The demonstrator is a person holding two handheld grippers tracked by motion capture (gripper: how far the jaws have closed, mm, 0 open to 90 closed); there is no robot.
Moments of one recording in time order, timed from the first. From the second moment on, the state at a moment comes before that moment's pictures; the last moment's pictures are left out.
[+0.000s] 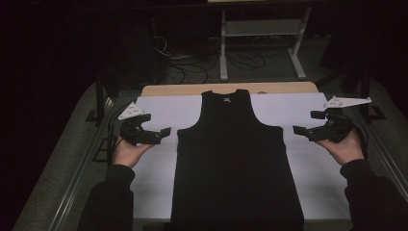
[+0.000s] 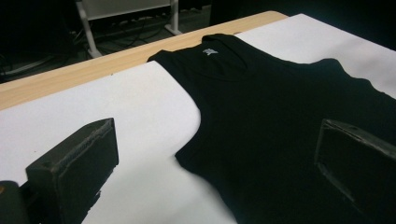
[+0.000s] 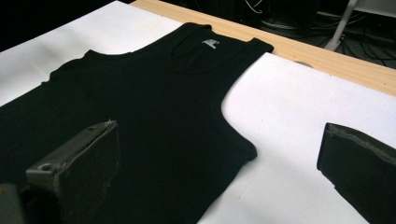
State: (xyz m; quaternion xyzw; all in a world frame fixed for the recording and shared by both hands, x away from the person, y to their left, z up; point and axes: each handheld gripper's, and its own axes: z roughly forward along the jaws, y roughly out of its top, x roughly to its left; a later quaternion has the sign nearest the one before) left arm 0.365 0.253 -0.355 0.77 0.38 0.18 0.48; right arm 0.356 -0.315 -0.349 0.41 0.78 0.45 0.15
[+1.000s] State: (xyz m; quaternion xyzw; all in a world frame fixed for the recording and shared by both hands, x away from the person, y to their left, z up) left arm 0.402 0.257 -0.361 0.77 0.41 0.16 0.46; right arm 0.400 -0.304 -0.354 0.41 0.79 0.44 0.13
